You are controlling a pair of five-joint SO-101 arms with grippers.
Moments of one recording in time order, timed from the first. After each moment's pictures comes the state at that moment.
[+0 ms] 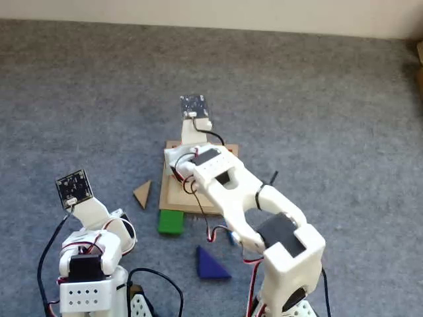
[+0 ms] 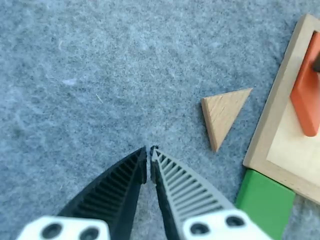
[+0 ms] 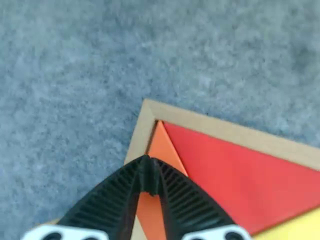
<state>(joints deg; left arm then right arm) -10.2 -101.5 96.0 70.9 27.0 -39.3 17.8 20.2 26.2 -19.3</state>
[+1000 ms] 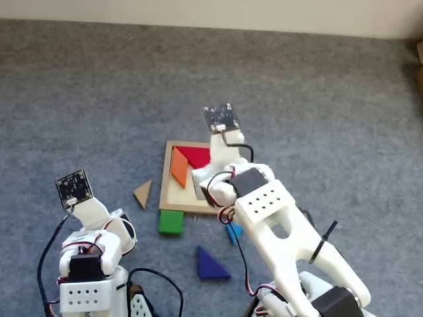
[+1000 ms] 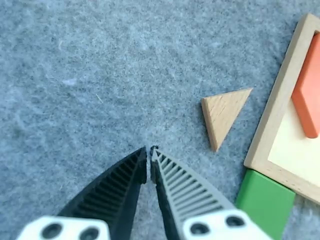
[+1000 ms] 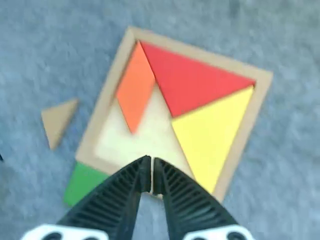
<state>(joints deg) -10.2 -101.5 96.0 70.9 27.0 -36.7 -25.4 41.4 52.4 -11.3</state>
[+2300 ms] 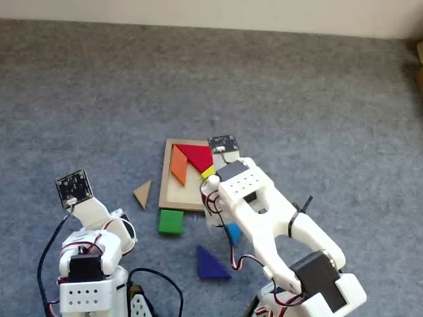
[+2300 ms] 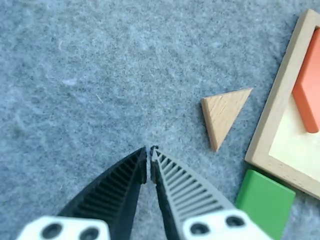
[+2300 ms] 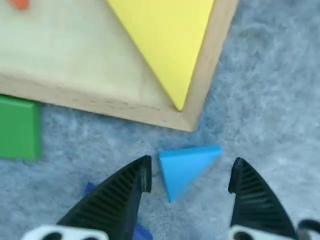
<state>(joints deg) -10.2 -101.5 96.0 70.9 27.0 -36.7 -7.9 39.9 65.0 -18.0</state>
